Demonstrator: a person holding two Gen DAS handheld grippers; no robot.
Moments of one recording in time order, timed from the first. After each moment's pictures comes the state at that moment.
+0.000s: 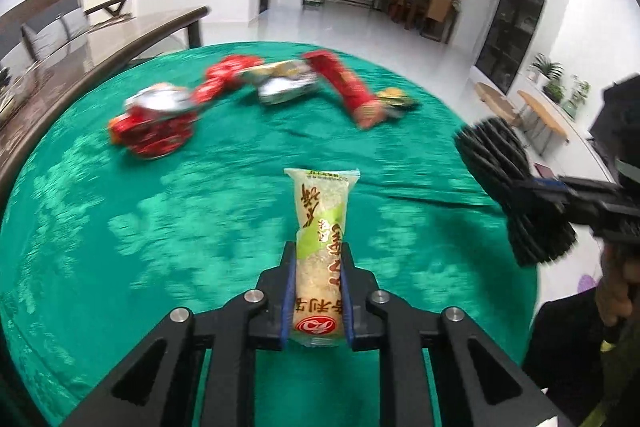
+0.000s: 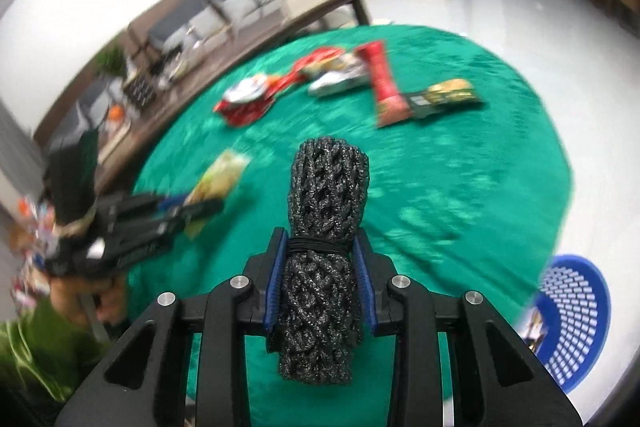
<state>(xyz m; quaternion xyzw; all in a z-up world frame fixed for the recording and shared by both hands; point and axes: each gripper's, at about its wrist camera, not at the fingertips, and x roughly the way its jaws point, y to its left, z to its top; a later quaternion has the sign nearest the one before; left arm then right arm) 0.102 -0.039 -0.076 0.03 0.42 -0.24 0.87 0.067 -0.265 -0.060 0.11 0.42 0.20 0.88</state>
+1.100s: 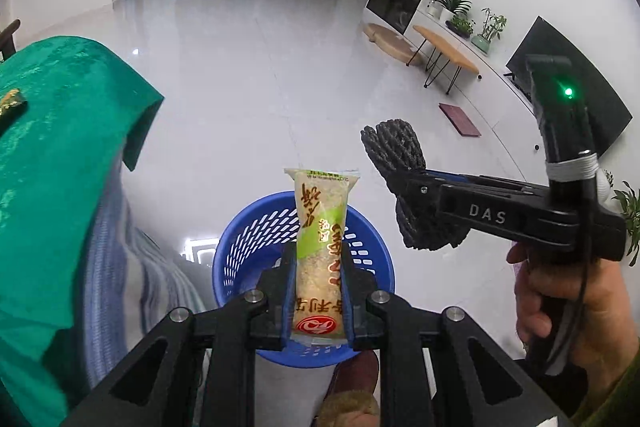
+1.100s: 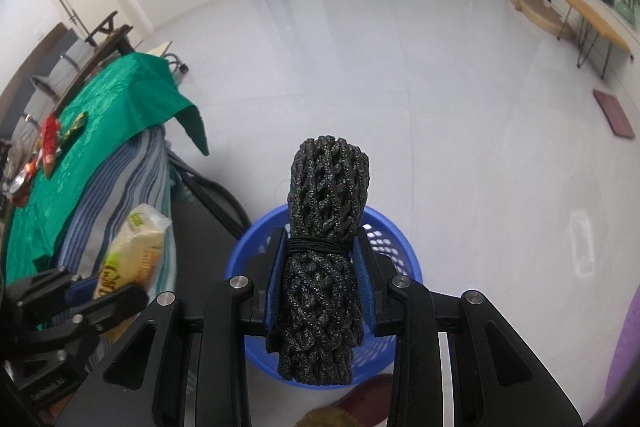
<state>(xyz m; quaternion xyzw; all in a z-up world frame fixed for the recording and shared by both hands) 0.098 -0.391 -0.139 0.06 0.47 -0.40 0.78 0.040 -0.568 -0.145 0.18 0.47 -0.08 0.86</state>
